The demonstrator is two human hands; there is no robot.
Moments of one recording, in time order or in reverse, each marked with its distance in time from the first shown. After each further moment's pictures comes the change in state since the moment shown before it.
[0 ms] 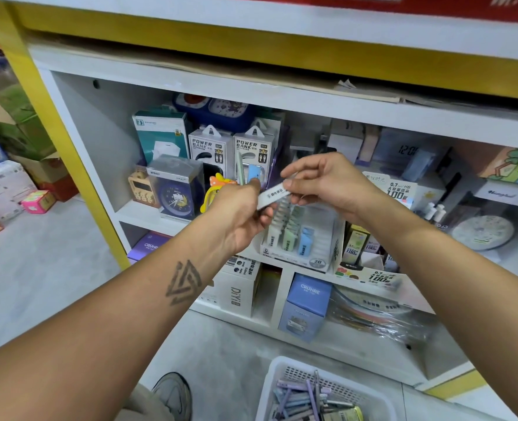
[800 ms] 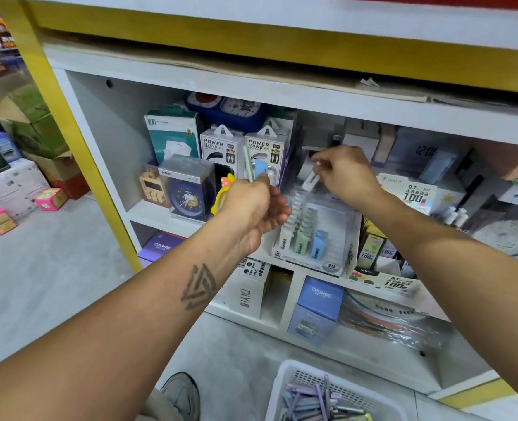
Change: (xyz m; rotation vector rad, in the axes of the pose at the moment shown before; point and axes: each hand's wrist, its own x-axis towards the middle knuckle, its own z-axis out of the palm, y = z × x) left_hand 0.001 0.002 -0.002 0.032 0.057 0.095; right_hand 0.051 0.028 -0.014 -0.881 0.365 -0.174
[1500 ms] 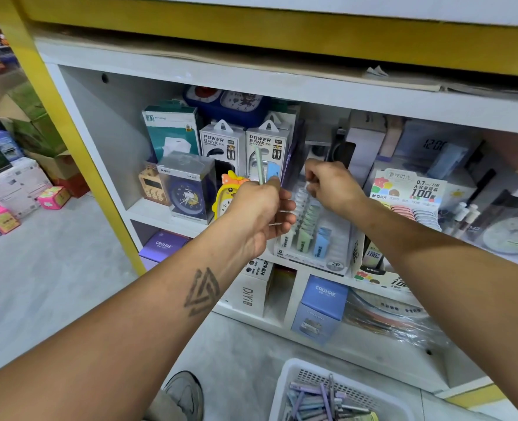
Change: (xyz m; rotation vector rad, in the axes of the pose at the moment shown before) left_hand -0.002 -0.005 0.004 0.120 -0.052 -0.039; right_hand 0.004 0.018 0.045 -0.028 -0.178 -0.055
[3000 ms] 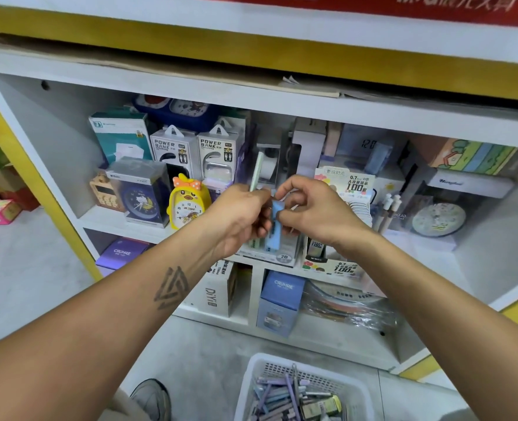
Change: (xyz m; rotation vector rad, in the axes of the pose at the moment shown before) left_hand -0.006 -0.015 0.046 0.146 -0.180 0.074; right_hand -0.122 -0.033 -0.073 0.693 -0.091 0.167
